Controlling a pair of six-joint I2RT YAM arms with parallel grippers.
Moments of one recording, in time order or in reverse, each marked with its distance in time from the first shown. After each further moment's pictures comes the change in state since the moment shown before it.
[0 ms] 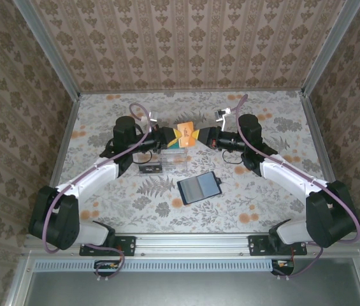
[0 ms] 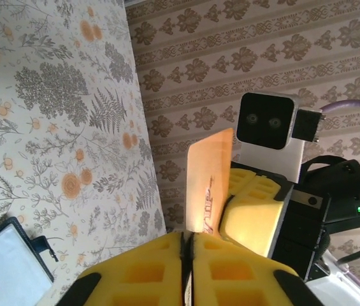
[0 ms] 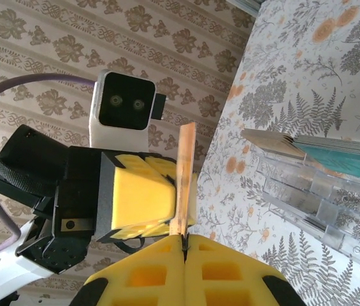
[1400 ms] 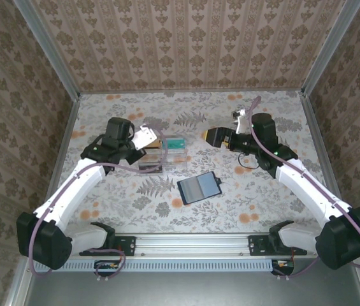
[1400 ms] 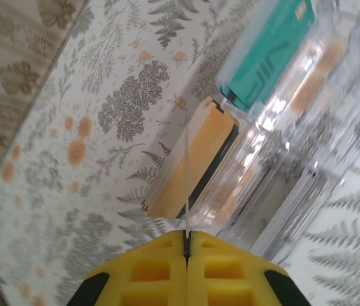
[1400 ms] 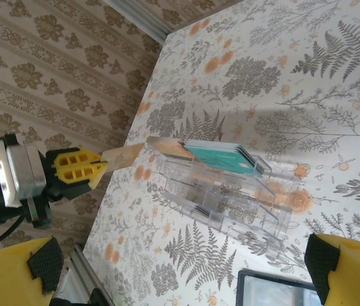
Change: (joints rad) left arm 0.025 -0.166 0.176 -0.926 -0.812 1.919; right arm -0.092 -0.186 0.057 -0.500 0.190 -0.344
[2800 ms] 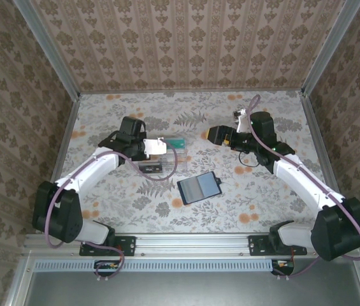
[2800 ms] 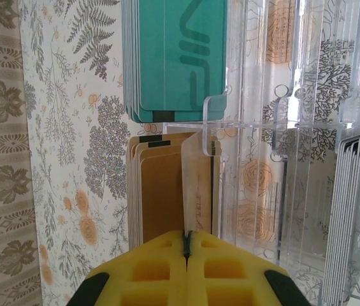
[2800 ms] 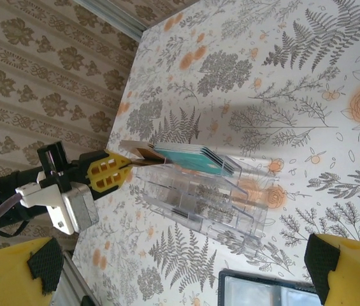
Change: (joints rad) left arm 0.001 0.231 -0.007 0.148 0.045 0.461; right arm -0.039 0.073 0.001 0.002 -0.010 -0.001
